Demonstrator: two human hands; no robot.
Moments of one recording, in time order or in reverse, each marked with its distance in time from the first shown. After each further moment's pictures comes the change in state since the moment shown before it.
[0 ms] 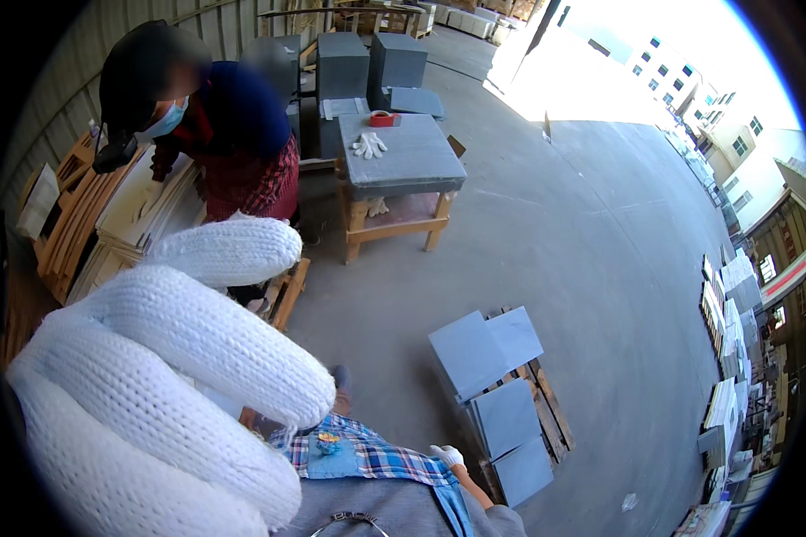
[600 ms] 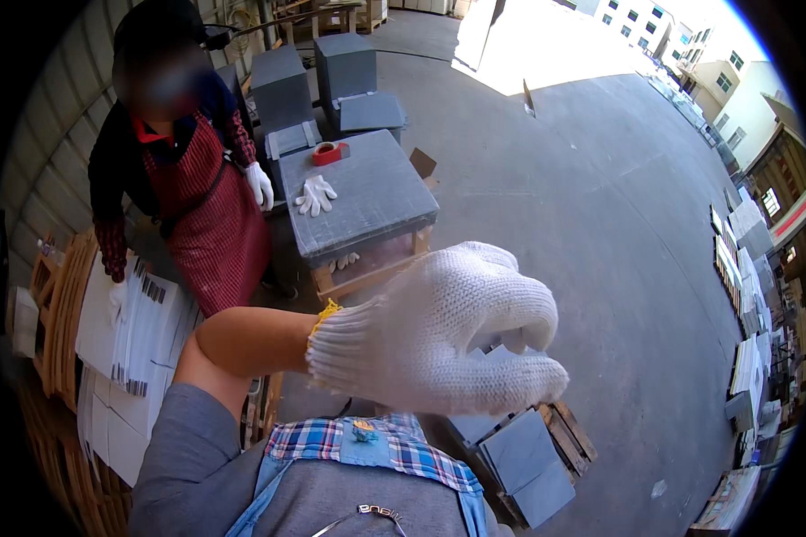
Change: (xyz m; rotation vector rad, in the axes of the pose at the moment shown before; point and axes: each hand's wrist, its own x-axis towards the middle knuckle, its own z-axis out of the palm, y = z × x) left_hand 0.126 -0.416 -0.034 -0.146 -0.077 -0.345; right_hand 0.104 -0.240 -0.168 0.599 0.040 0.174
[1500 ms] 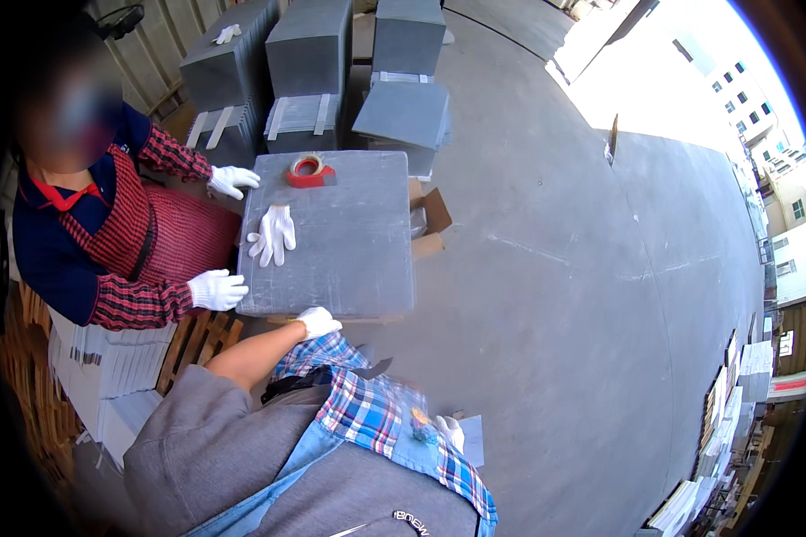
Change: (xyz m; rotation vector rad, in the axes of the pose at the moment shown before) left_hand -0.141 -0.600 -0.180 0.411 -0.090 -1.623; right_hand 0.308 -0.409 -0.212 -0.181 -0.049 -0.204
